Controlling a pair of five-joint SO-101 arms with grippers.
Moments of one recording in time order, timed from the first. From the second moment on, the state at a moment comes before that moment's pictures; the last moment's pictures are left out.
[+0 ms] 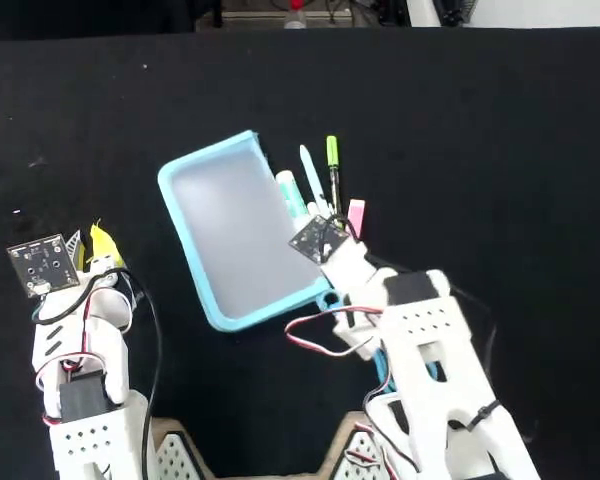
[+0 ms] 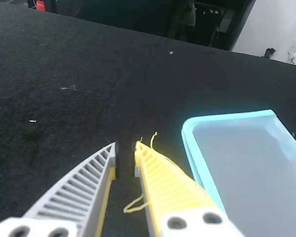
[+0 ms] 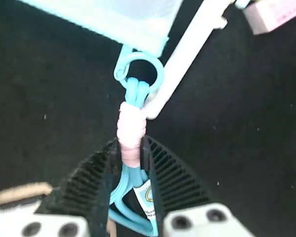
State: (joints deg) left arm -19.3 -104.0 96.1 33.0 4.4; right arm -10.9 -41.2 64.0 69.1 34.4
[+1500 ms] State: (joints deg) left arm -19.3 -104.0 96.1 33.0 4.4; right arm -18.5 -41.2 72.0 37.1 29.9
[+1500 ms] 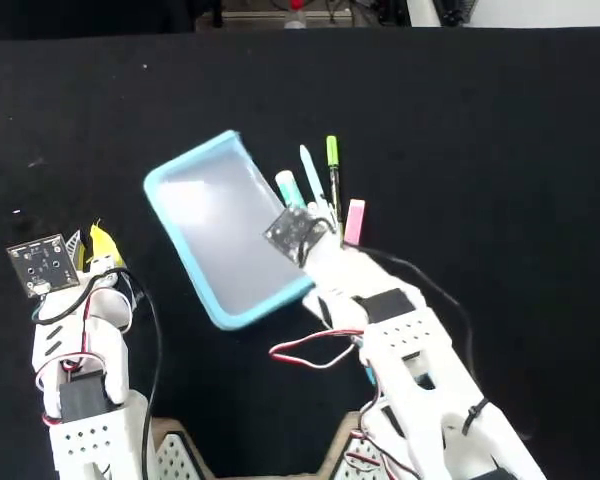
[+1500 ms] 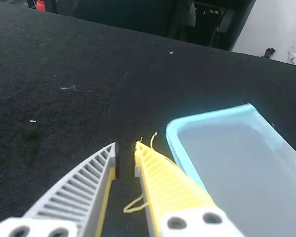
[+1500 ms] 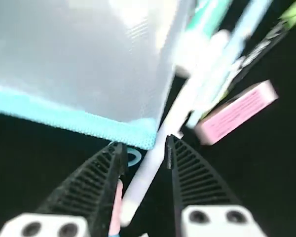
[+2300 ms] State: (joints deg) left arm -19.3 -104.0 96.1 33.0 4.4; right arm -20.4 -41.2 67.9 47.9 22.5
